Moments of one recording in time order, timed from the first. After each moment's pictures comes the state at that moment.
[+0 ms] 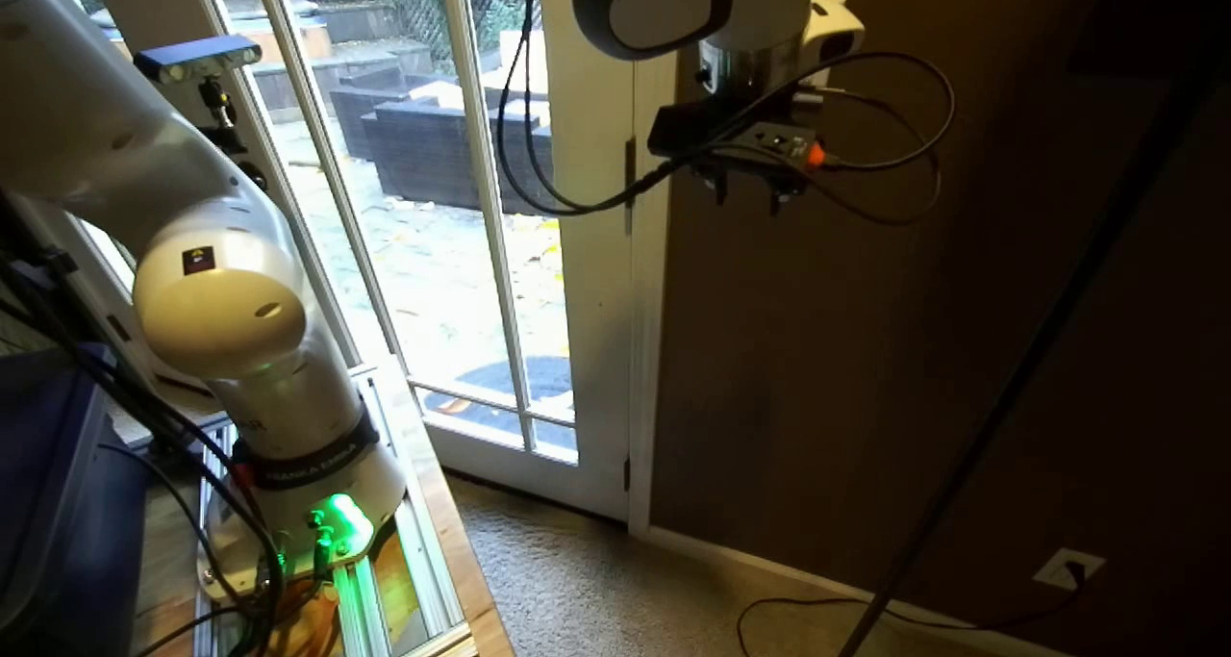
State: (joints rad) arm 0.04 -0.32 -0.35 -2.40 0.32 2.39 -1.03
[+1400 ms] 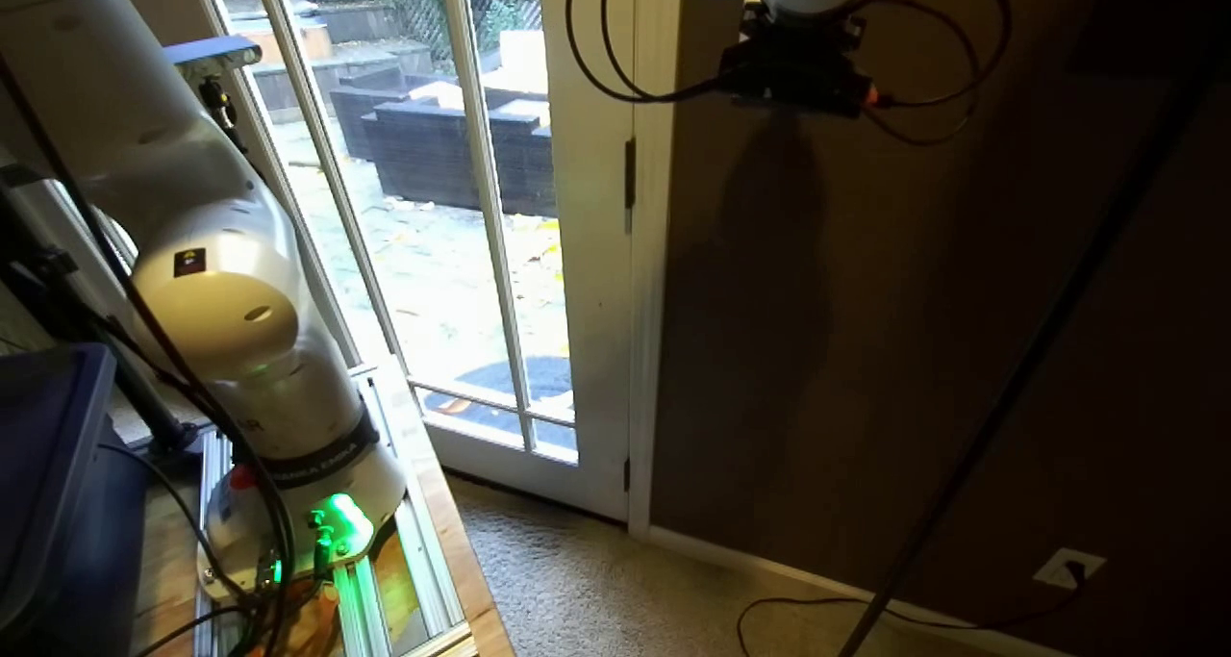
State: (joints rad) arm -0.01 -0.18 -0.28 -2.14 1.21 2.25 -1.60
